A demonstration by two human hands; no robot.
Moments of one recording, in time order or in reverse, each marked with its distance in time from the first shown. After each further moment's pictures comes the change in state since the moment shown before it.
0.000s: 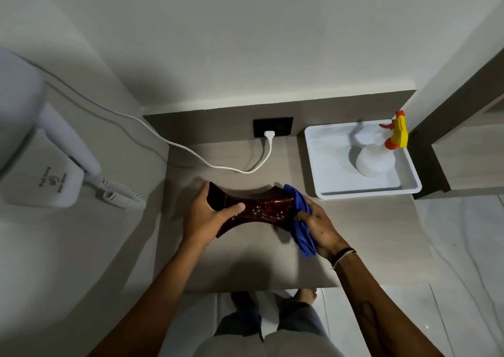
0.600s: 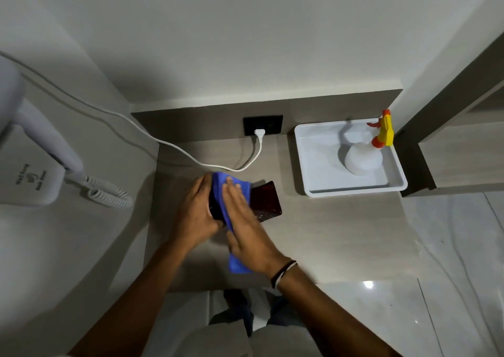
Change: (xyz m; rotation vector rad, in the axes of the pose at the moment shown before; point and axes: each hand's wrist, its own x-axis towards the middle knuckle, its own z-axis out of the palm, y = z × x) left_hand -0.002 0.006 0.003 0.374 -0.037 0.395; right_hand -0.031 0.001 0.106 -0.902 -0.202 -0.679
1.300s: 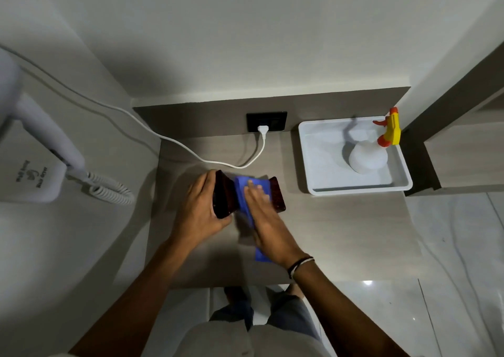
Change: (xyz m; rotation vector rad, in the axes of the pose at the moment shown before) left_hand 0.001 -0.003 0.001 0.144 0.011 0.014; right_hand -0.012 0.033 -0.013 -0.194 -0.008 0.113
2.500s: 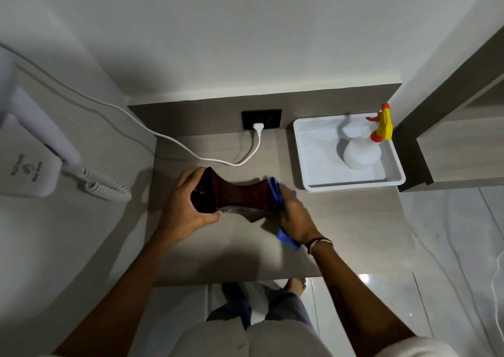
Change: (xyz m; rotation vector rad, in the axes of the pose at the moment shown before) left_hand -0.003 -0.032 -0.008 -0.251 0.020 0.018; right_hand -0.002 0.056 -0.031 0.248 0.022 0.400
